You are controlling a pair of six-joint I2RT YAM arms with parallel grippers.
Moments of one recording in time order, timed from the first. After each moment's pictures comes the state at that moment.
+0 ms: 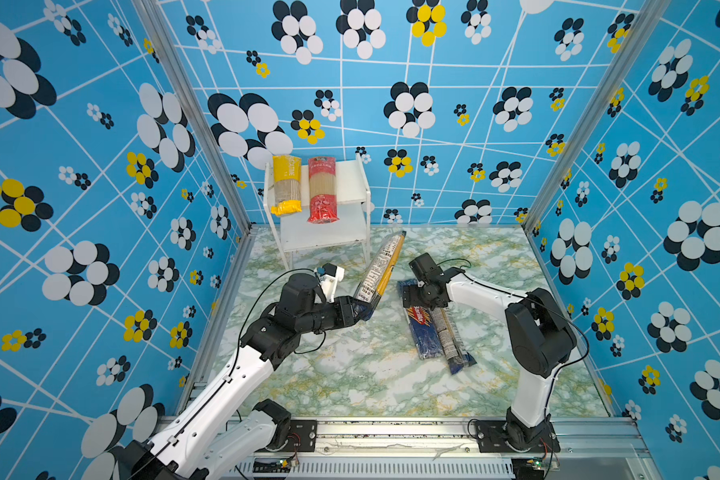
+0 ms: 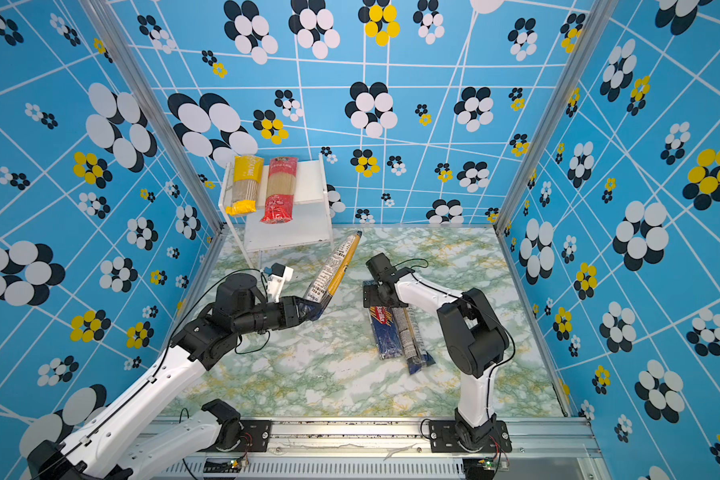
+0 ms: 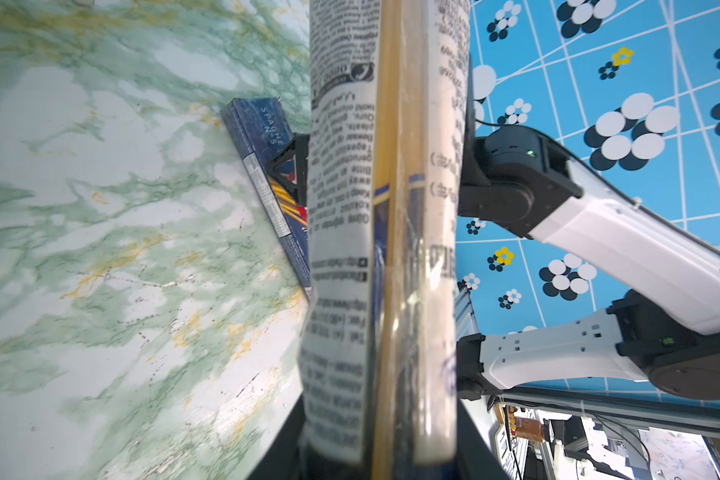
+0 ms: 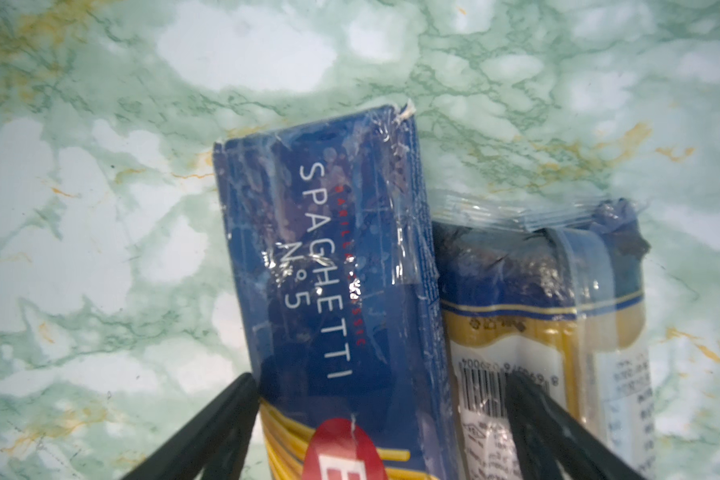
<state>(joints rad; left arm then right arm) -0.49 0.94 0.88 -0.39 0.54 -0.77 0.56 1.89 1.30 -0.57 0.12 0.47</state>
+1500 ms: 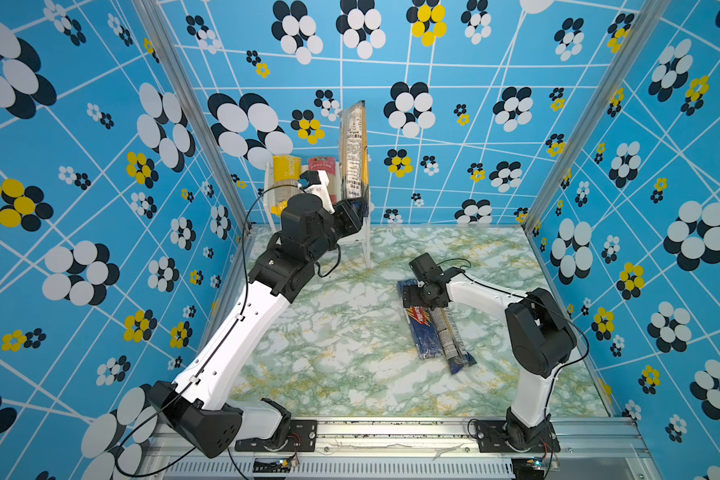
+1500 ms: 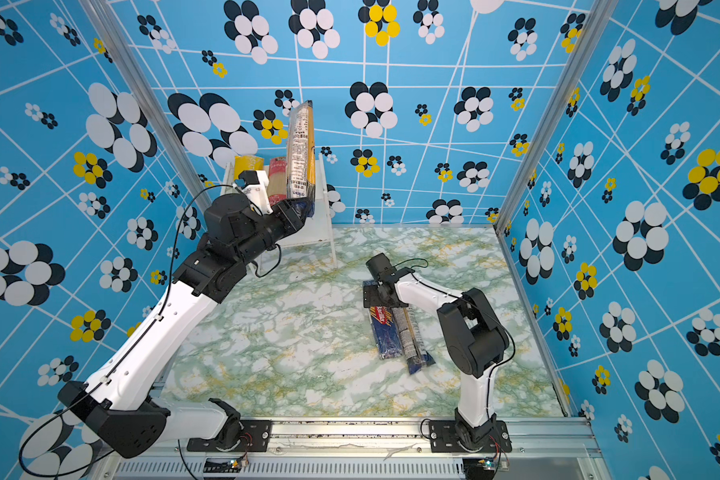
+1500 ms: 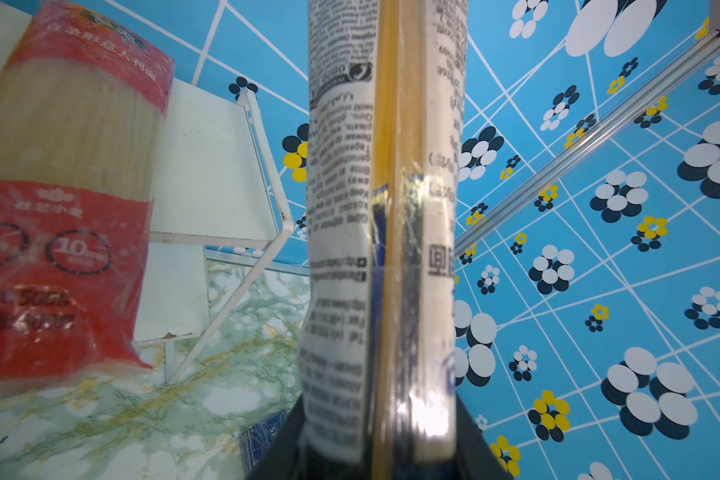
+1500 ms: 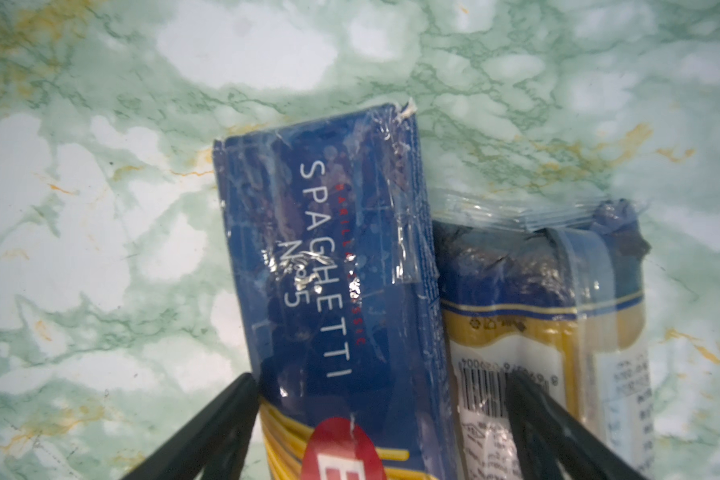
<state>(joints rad) -0.51 1.38 1.62 -0.34 -0.02 -0.68 0.56 1.89 1.29 -0.56 0.12 0.46</state>
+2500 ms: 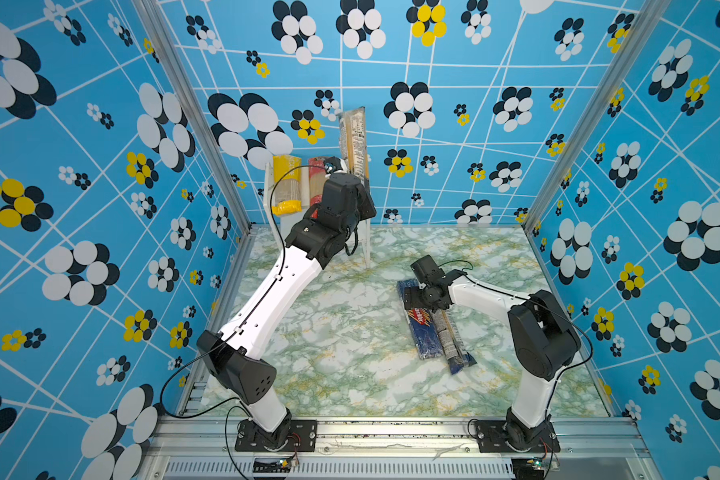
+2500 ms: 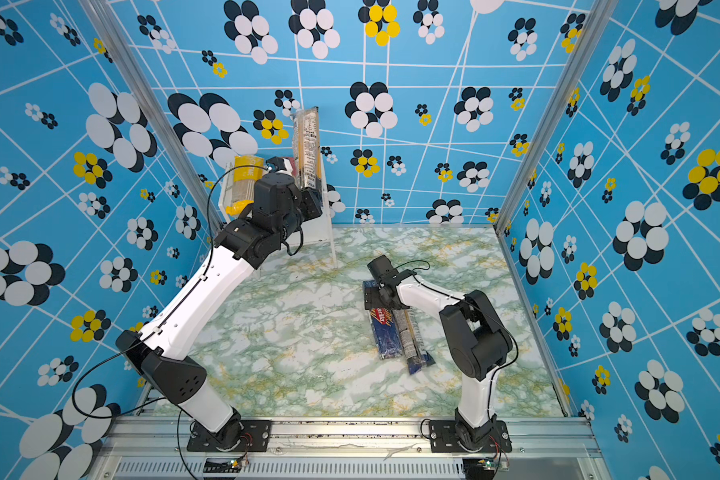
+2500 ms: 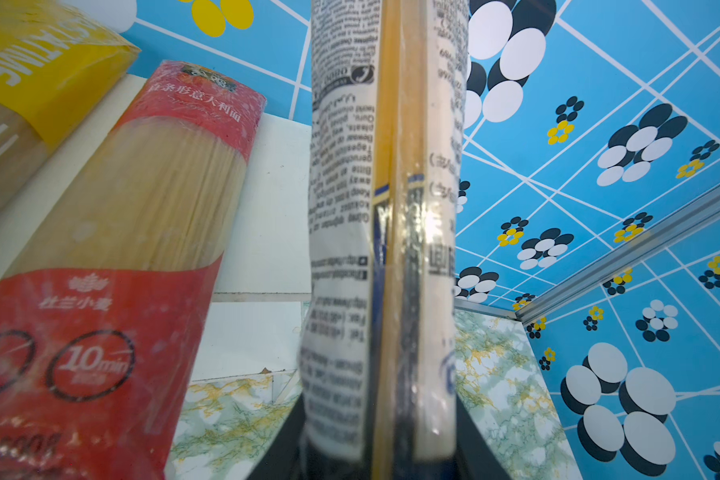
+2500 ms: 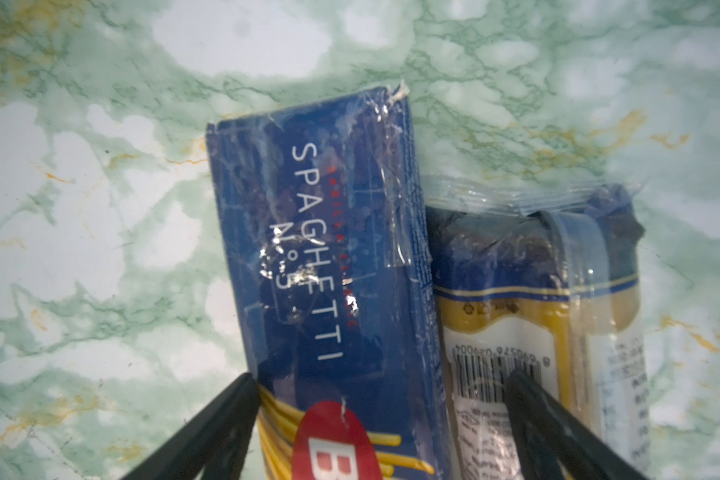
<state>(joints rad) -0.55 1.68 1.94 -0.55 -0.32 -0.56 0.56 1.87 1.25 -0.55 0.12 0.46</state>
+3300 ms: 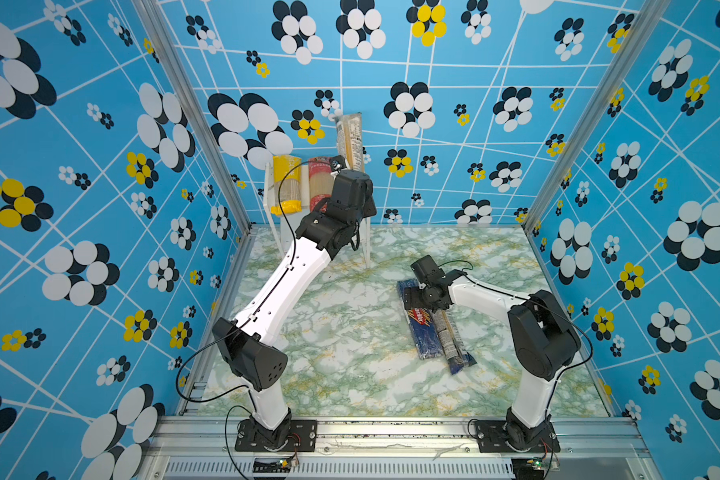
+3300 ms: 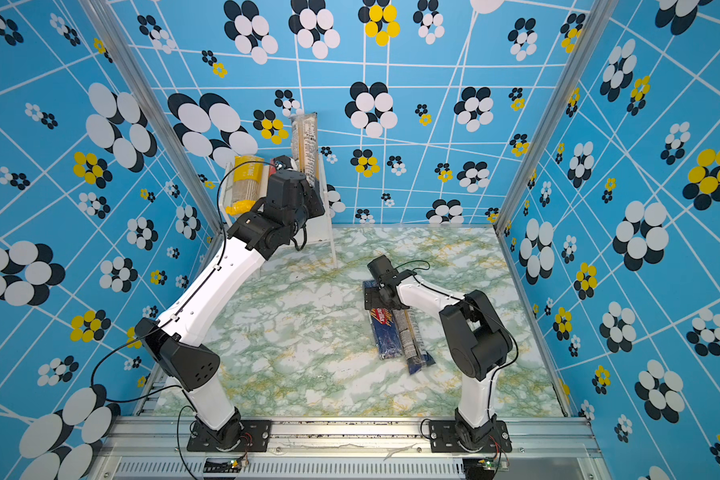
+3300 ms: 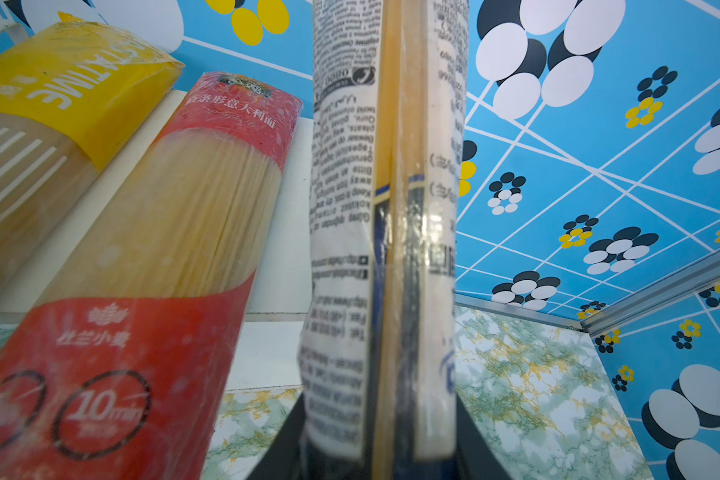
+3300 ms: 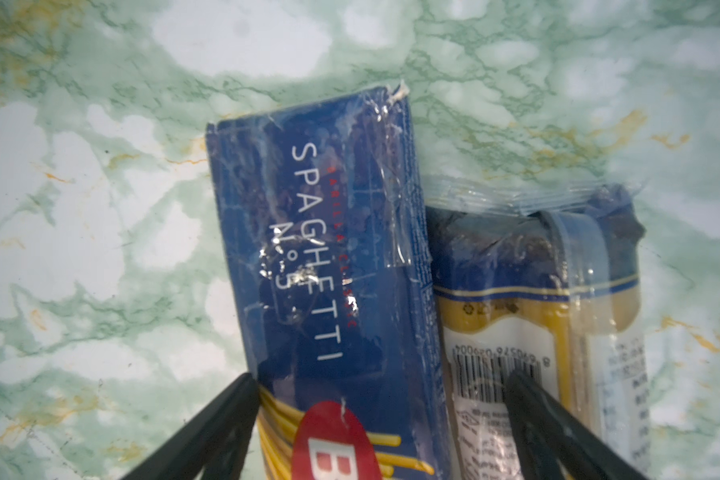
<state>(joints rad) -0.55 1.77 2.04 -0.63 -0.42 -0.50 0.56 1.87 1.25 -0.54 0.12 0.46</state>
